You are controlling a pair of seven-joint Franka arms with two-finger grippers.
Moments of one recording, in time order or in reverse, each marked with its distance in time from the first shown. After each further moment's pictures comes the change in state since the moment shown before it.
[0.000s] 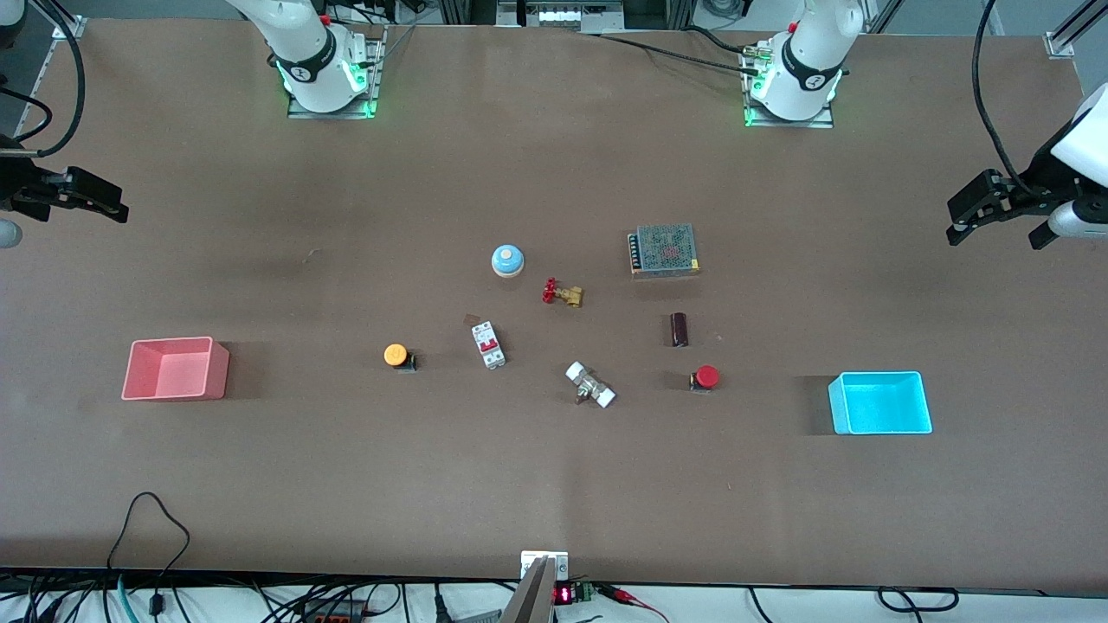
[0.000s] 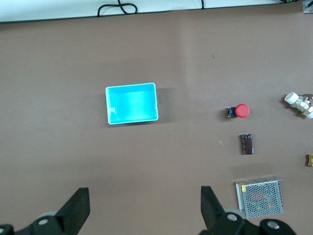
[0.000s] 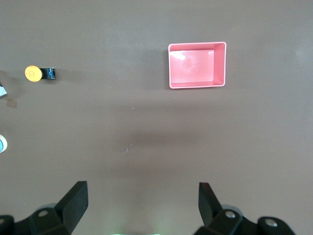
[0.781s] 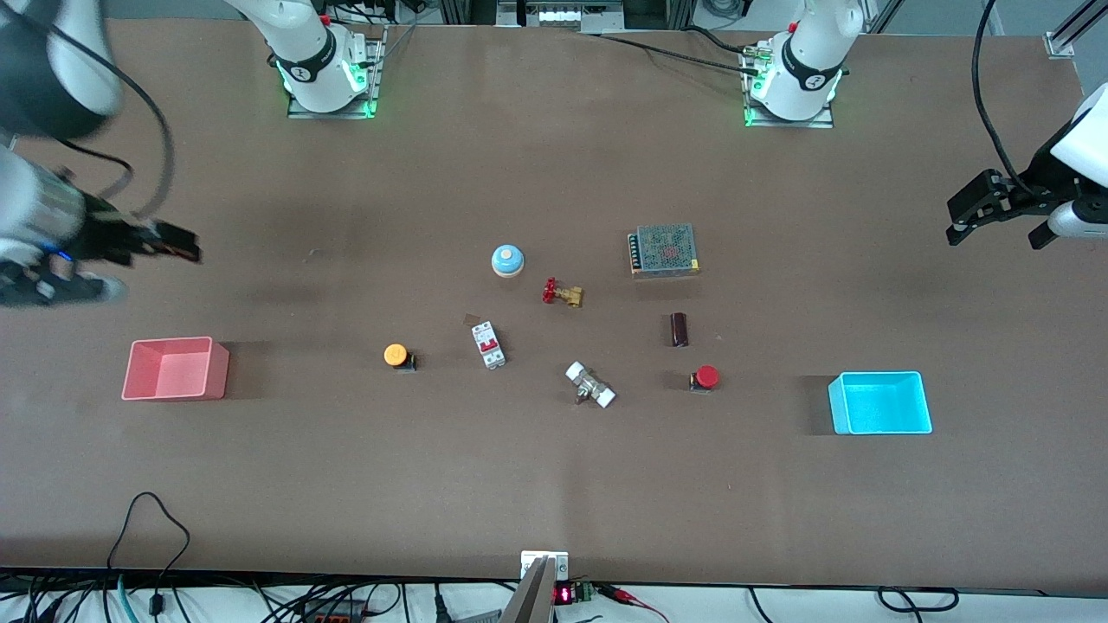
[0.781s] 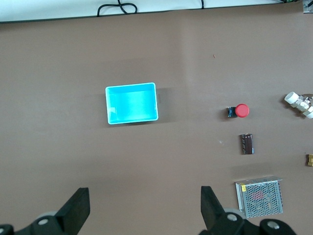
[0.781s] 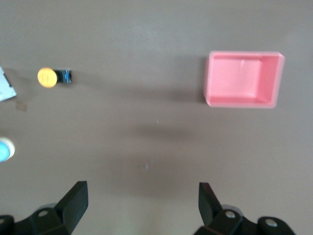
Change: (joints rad) left arm 0.000 0.001 -0.003 -0.002 0.000 0.000 -0.001; right arm 0.083 0.174 0.013 -0.054 0.064 0.192 0.007
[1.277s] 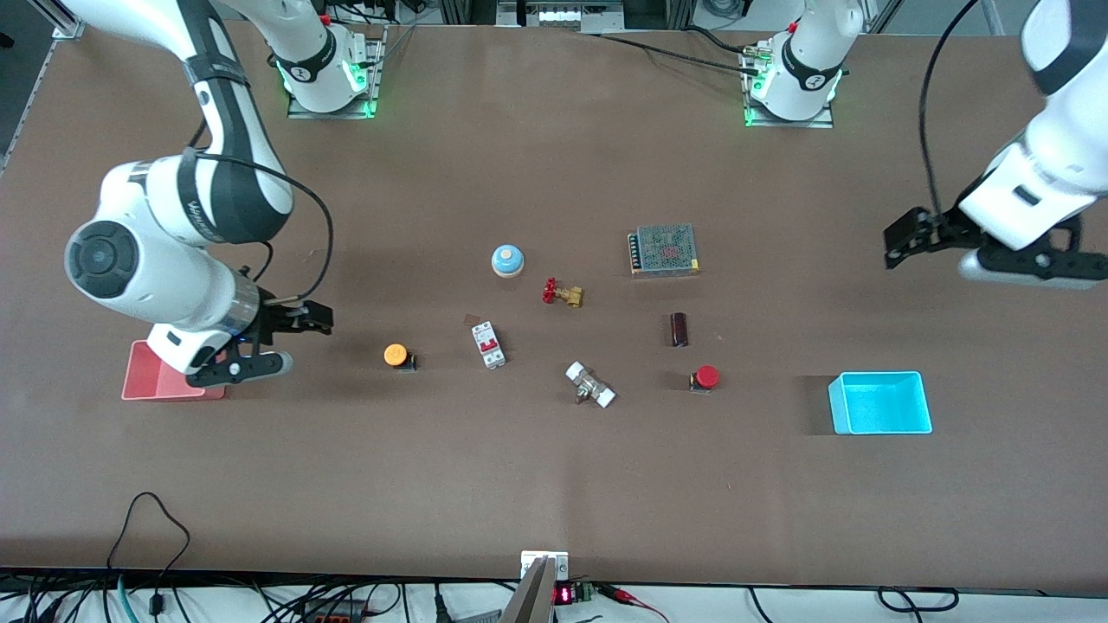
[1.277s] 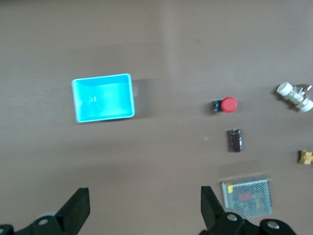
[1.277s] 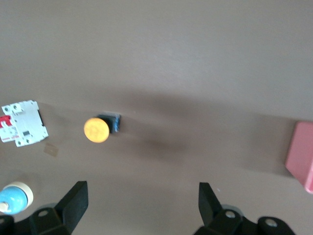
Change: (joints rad) left arm -0.019 0.111 -0.081 -0.019 -0.001 0.061 -0.100; right arm 0.147 0.198 0.002 0.010 0.109 0.268 0.014
